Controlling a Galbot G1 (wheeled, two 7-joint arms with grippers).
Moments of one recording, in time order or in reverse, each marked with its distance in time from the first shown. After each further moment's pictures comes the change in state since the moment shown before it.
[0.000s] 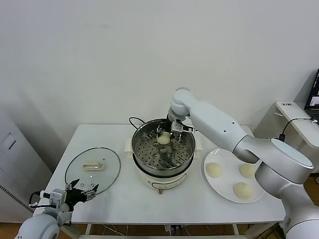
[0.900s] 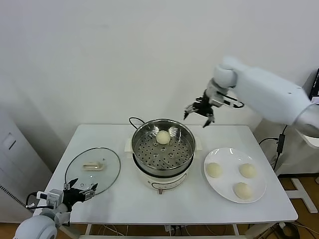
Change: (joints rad) left arm 0.034 -0.010 -0.038 -0.039 -0.012 -0.003 -0.004; right arm 0.423 -0.410 -0.533 0.133 0.871 -0.228 -0.136
